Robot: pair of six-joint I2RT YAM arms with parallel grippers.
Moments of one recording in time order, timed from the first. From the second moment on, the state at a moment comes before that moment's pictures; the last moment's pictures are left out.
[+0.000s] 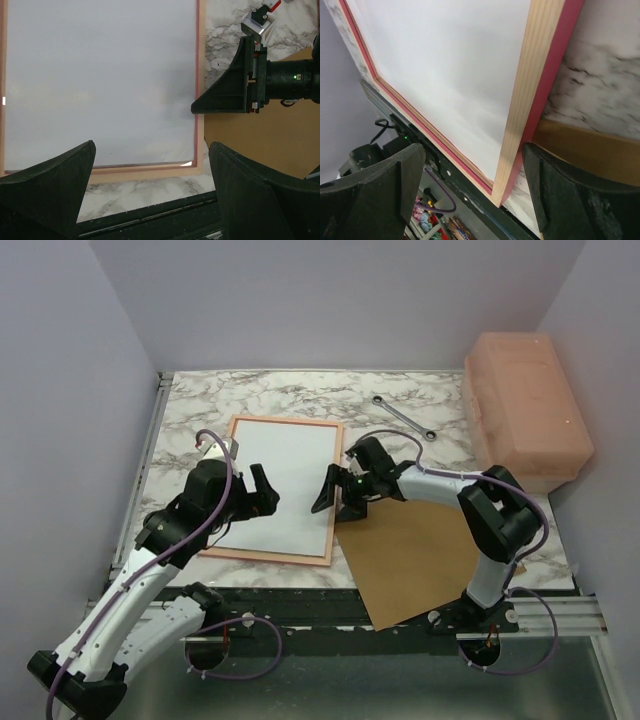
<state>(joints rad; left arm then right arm) -0.54 0.74 0.89 -0.75 -0.12 -0.59 0.66 1.78 1.00 -0.15 -0.51 0.86</state>
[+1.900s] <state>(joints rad) -0.85 1.49 0.88 -0.18 0.29 -0.91 0.13 1.28 0.88 -0.73 0.29 0.69</state>
